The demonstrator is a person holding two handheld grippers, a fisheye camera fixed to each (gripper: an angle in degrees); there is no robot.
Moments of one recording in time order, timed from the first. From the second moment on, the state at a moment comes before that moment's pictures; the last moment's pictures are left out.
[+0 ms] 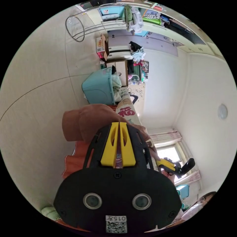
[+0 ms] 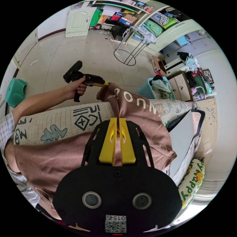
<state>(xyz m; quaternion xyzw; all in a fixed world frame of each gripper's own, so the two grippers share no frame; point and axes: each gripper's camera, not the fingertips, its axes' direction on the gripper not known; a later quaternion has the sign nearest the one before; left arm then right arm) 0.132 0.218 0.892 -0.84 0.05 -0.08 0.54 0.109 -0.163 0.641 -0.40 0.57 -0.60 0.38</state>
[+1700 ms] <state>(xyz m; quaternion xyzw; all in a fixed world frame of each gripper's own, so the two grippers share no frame) -0.320 -0.041 -0.033 -0.69 0.51 0.51 0.11 0.088 -0.151 0.071 -0.31 0.27 -0.46 0.79</state>
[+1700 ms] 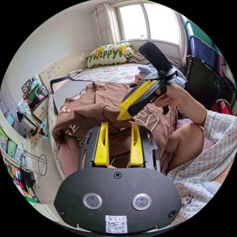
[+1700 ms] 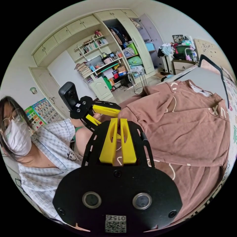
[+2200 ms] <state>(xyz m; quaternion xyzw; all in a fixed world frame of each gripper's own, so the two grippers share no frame) -0.431 -0.039 0.088 -0.71 0.49 0.48 0.16 0.085 -0.084 0.021 -0.22 0.37 -0.57 0.70</state>
